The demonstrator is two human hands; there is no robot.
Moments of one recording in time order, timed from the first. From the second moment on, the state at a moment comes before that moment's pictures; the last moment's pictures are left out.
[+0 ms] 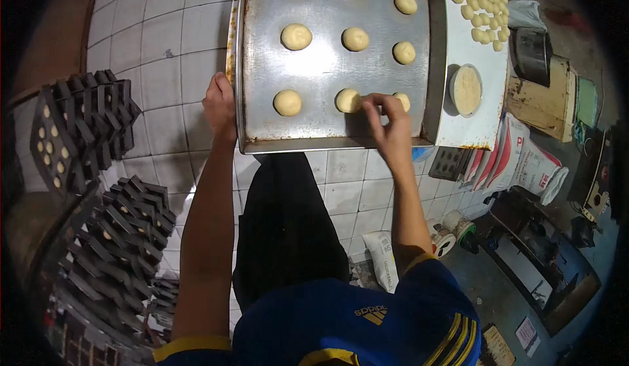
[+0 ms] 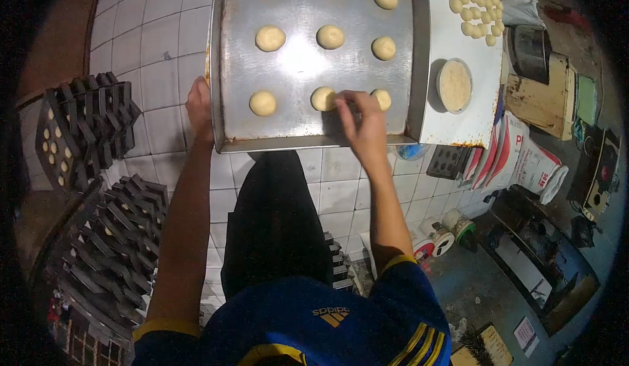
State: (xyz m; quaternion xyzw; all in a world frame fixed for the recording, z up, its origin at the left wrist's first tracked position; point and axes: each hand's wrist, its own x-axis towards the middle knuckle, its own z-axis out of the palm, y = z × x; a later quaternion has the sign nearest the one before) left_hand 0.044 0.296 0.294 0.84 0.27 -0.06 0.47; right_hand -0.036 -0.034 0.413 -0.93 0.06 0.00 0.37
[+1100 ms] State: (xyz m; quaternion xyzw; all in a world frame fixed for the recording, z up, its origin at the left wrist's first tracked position) left_hand 0.043 0.301 0.286 0.83 0.24 -0.08 0.49; right_hand 0.007 -0.367 0.375 -0.91 0.34 -0.12 0.19
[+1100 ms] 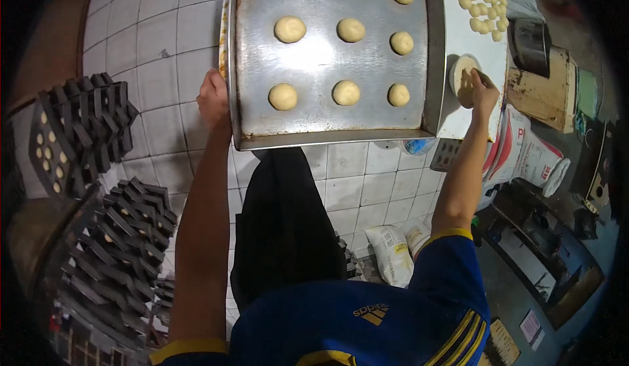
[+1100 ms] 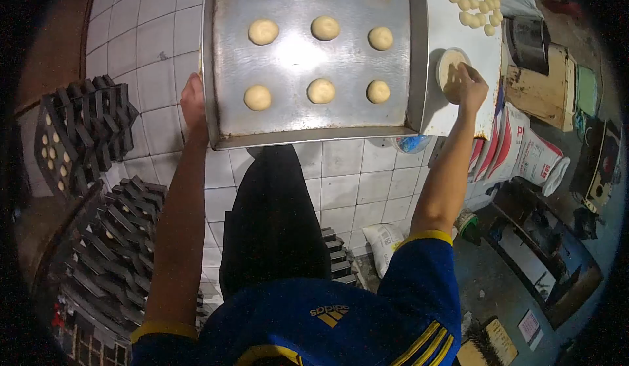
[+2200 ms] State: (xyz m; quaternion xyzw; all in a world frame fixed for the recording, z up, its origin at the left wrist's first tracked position) left_hand 0.046 0.291 0.295 0.88 0.27 -0.03 0.40; right_hand 0.026 -0.022 0.432 -0.94 -0.30 0.01 0.17
